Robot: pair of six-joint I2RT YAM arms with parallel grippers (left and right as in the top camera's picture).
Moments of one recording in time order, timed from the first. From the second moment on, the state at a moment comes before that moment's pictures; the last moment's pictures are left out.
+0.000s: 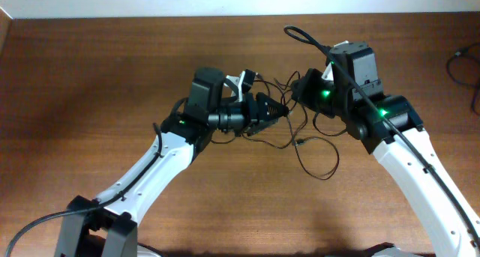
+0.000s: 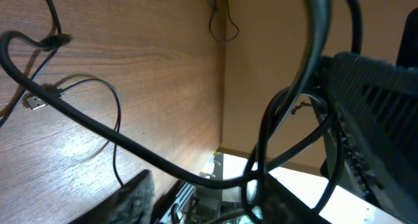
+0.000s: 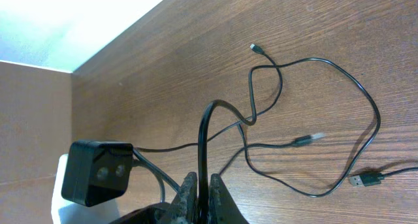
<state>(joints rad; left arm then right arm) -0.43 1.56 1.02 -0.02 0.88 -1.02 0.35 1.42 1.34 -0.67 -0.22 0.80</state>
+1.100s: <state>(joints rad) -0.11 1.56 1.03 -0.87 0.40 -0.59 0.15 1.43 1.34 -0.90 0.57 0.77</state>
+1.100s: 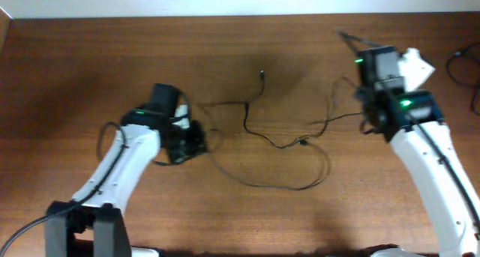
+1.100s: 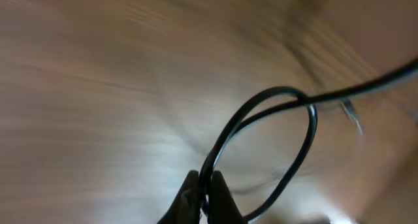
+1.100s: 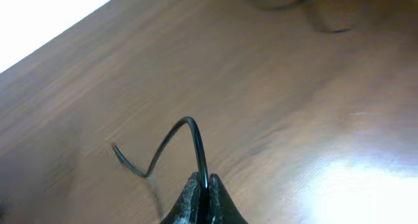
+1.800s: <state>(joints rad) 0.09 1.56 1.03 -0.82 0.26 -0.56 -0.44 1.43 1.97 -1.15 0.56 0.36</state>
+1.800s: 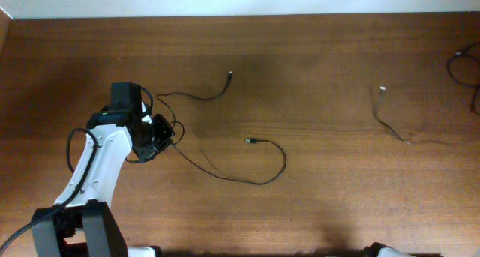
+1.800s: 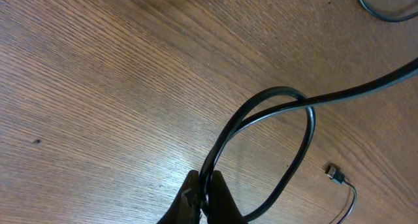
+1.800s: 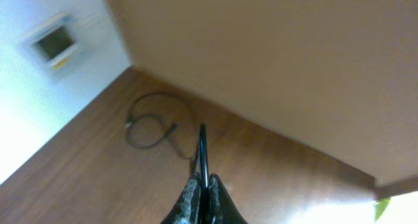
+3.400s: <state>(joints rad) 0.03 1.56 1.02 -0.31 0.62 -0.64 -0.31 1.79 1.62 -1.37 0.07 0.66</state>
